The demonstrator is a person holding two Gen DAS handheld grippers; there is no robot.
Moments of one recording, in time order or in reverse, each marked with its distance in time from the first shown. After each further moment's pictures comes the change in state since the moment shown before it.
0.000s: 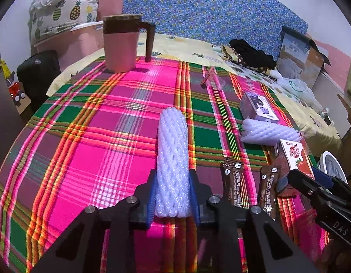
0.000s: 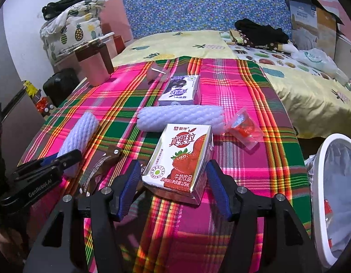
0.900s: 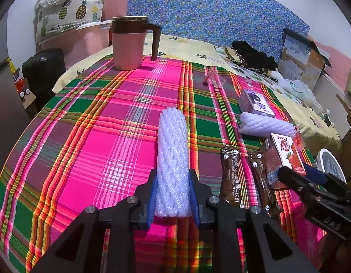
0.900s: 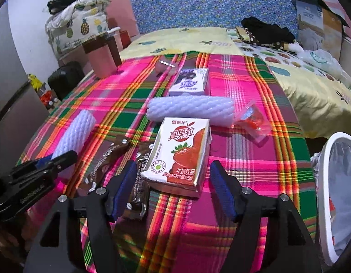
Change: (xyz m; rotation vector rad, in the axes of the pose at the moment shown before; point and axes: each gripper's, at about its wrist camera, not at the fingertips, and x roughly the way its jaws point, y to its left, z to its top) left arm -0.016 0.003 -0.014 -0.015 0.003 0.004; right arm 0.015 0.015 -0.004 -0.031 0.034 0.013
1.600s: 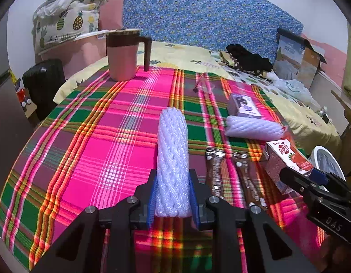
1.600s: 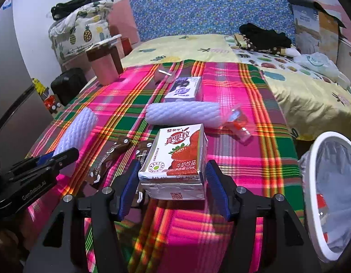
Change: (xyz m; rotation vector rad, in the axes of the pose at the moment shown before) left arm -0.026 -0.023 -0.005 0.042 -0.048 0.011; right arm -0.032 -0.013 -0.008 0.008 -0.057 0.016
